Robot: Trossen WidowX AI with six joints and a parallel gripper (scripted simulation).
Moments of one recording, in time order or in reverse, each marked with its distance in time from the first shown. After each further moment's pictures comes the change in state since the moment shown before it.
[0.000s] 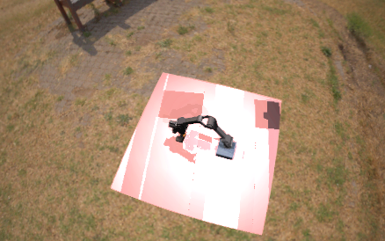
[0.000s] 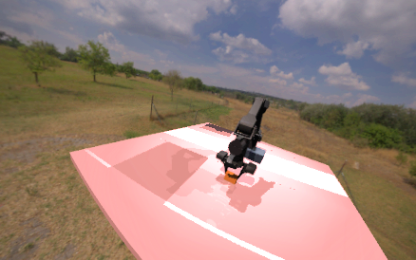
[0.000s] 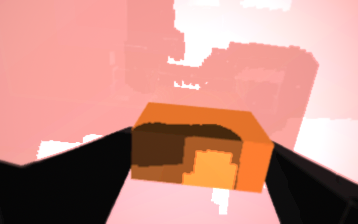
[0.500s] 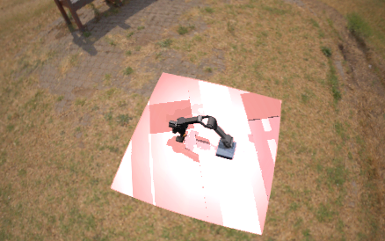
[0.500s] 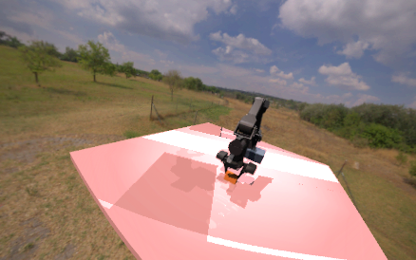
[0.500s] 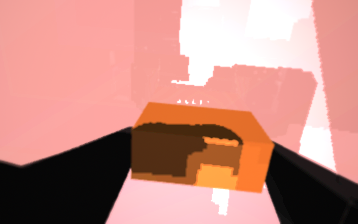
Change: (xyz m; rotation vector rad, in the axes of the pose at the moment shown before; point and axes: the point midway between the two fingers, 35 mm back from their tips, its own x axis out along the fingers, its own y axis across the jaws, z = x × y) arm 0.000 0.000 0.000 0.000 0.000 0.000
